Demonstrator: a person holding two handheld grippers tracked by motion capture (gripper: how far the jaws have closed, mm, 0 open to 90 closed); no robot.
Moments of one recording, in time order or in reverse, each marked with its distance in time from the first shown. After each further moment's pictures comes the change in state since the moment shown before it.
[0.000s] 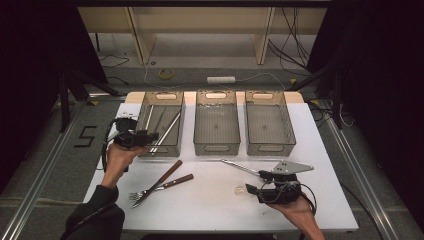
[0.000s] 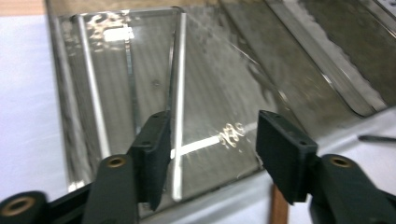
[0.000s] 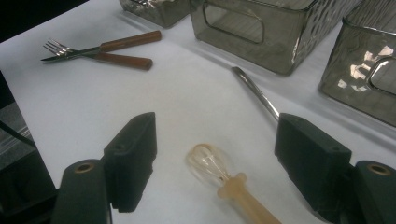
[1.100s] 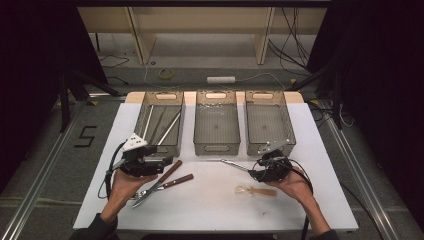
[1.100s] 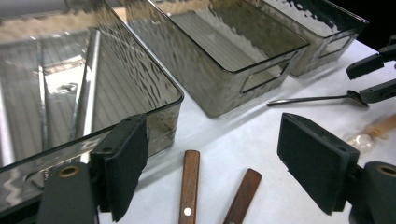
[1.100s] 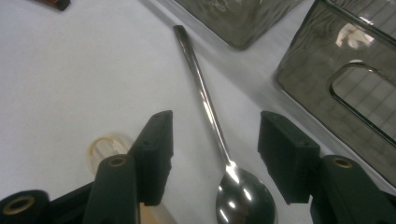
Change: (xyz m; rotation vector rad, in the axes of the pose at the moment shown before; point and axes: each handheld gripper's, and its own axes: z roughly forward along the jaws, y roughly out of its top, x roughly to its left) left arm -0.057 -0.058 -0.029 -0.162 -0.144 0.148; right arm -0.047 0.033 0.047 0.287 -0.077 -0.138
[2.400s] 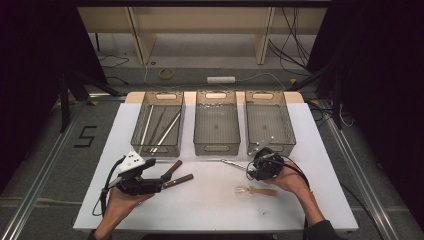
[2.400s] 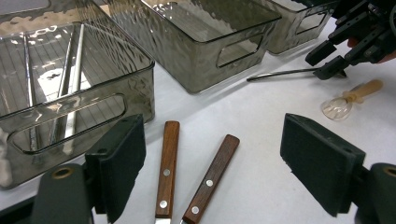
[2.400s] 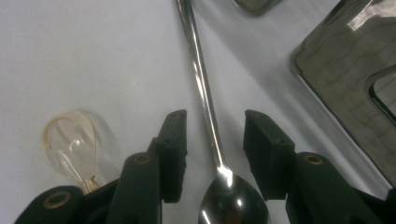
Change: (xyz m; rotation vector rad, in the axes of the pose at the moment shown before) left arm -0.019 -0.027 -0.021 0.000 -0.024 0.068; right arm -0.006 0.010 0.028 0.175 0.009 -0.104
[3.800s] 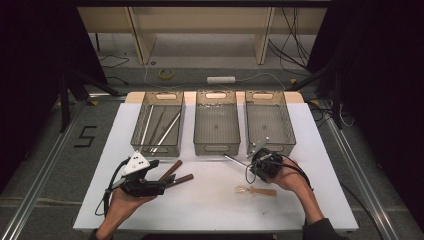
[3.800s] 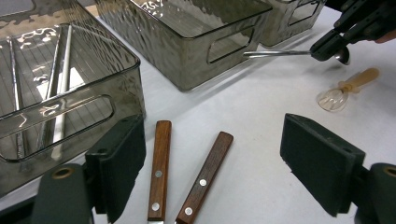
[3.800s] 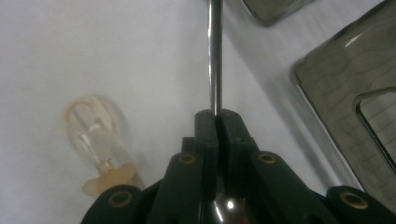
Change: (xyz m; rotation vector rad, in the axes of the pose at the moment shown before) left arm -0.006 -0.001 0.004 0.015 -0.017 0.047; right arm 0.010 0.009 -0.013 0.049 -0.037 -0.112
